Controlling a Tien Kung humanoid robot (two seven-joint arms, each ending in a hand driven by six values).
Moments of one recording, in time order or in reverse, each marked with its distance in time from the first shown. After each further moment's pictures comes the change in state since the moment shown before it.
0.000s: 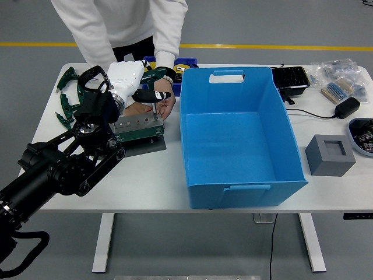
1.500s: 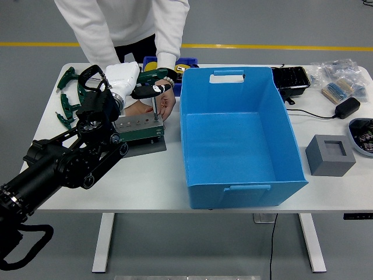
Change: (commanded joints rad) left arm -0.054 -0.028 0.036 0.117 -0.115 0.030 0.030; right arm 0.011 -0.002 0.015 0.004 -0.026 -0.008 -0.004
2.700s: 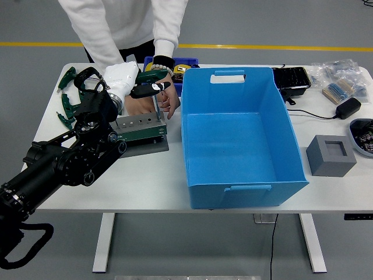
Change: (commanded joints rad) left arm -0.007 -0.002 0.009 0.055 -0.047 0.073 -0.097; right arm 0.003 -0.002 0.008 0.001 -0.014 -0.002 -0.002
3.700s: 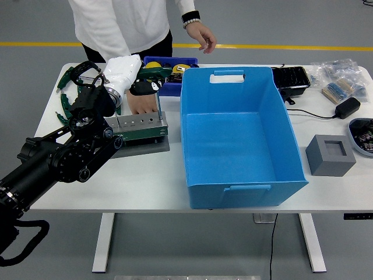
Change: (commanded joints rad) left arm -0.006 0.029 -0.025 -0.040 0.008 0.002 -0.071; right arm -0.002 0.001 0.002 -0.001 -0.001 -0.001 -0.001
